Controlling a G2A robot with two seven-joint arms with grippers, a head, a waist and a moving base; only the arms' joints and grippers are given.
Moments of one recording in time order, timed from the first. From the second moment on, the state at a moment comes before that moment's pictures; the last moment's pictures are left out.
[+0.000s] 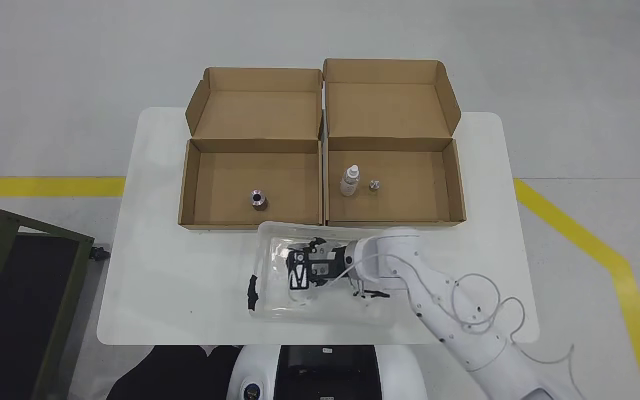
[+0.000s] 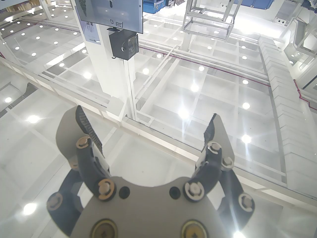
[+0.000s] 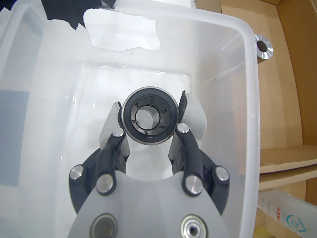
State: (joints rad) left arm -0.42 -0.34 -0.17 -1.17 3.07 0.50 0.07; right arm -0.99 -1.31 0.85 -1.56 -1.51 -0.90 0.42
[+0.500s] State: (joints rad) left arm -0.42 -0.34 -0.17 -1.17 3.07 0.50 0.07; right arm -1.03 -1.28 0.91 -1.67 -1.47 -0.98 0.37
